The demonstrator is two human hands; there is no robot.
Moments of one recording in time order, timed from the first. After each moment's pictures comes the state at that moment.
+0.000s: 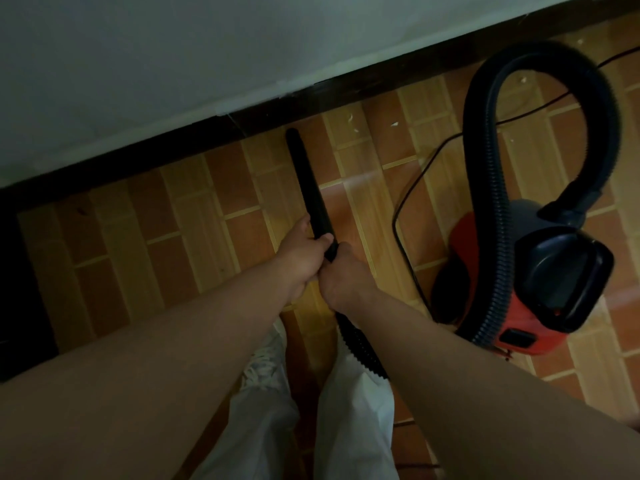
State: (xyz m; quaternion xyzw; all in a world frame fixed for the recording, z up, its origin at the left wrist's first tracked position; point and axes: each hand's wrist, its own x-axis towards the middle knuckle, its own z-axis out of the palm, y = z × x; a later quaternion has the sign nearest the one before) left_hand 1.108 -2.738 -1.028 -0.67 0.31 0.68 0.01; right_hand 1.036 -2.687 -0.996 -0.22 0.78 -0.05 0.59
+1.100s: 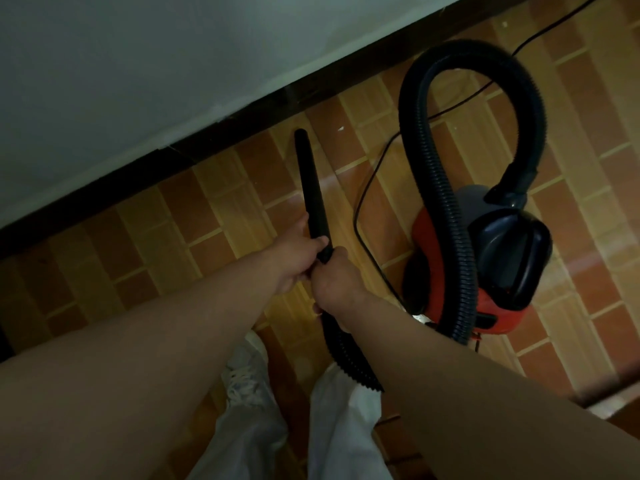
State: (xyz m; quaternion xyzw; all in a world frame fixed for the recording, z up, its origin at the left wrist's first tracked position) left_hand 1.040 -2.748 -1.027 -0.61 0.37 0.69 0.12; right_hand 0.990 -2.677 -1.007 -0.06 0.78 -0.13 0.61
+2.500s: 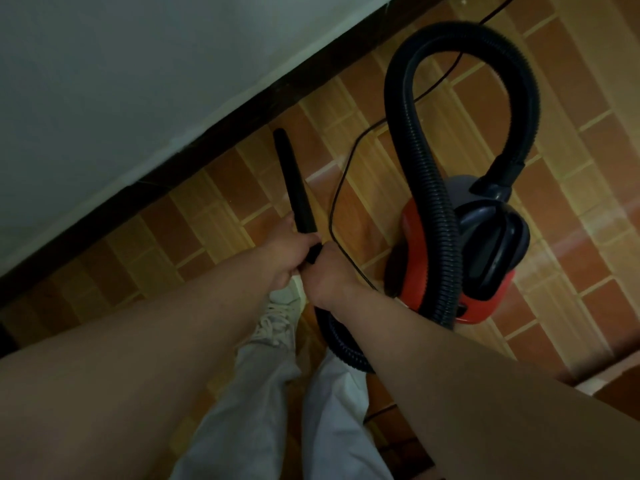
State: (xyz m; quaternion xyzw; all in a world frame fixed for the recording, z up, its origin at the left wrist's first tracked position) left_hand 0.968 -2.754 -1.022 -0.63 0.38 0.67 0.12; right_hand 0.916 -2.677 -1.002 -0.13 0.78 -0.12 0.60
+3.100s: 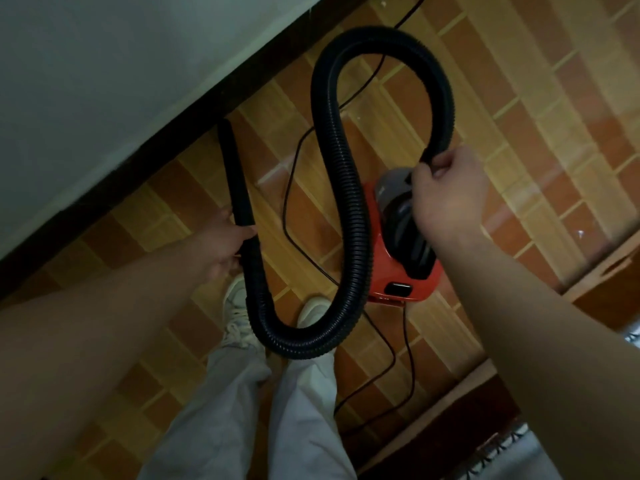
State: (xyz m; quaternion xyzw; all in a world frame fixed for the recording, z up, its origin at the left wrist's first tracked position) left_hand 0.960 -2.788 -1.004 -0.63 0.37 0.67 0.16; right_hand 0.725 -2.621 -0.919 -0.09 0.96 -0.21 0.18
